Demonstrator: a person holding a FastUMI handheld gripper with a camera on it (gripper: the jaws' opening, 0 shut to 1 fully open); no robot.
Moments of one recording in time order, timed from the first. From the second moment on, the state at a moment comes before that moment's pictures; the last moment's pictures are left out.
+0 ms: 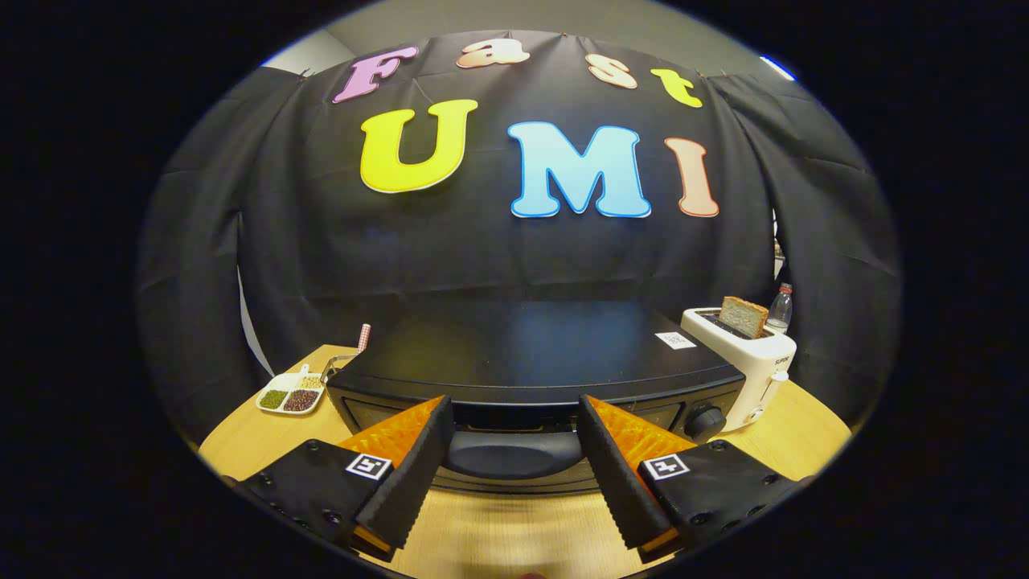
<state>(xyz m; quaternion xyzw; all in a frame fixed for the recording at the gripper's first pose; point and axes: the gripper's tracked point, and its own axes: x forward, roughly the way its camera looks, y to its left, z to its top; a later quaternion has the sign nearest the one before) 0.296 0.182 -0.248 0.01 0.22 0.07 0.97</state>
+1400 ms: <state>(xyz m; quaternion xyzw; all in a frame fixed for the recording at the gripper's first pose) 0.152 0.171 -0.332 -0.02 0.32 0.07 0.94</state>
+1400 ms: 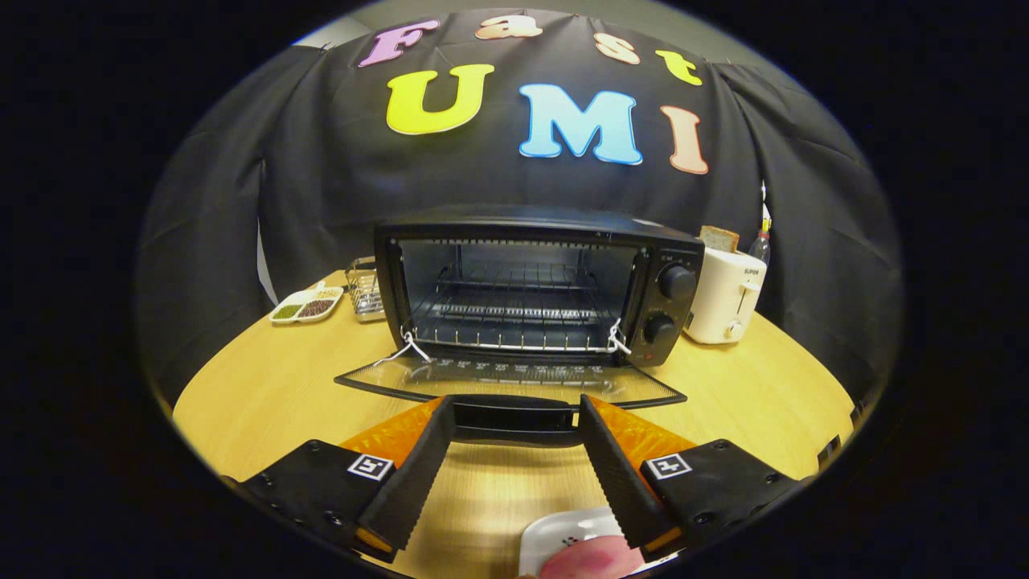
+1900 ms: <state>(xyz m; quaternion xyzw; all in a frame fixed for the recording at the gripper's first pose) 0.102 0.167 -0.311 0.01 0.35 0.11 0.93</state>
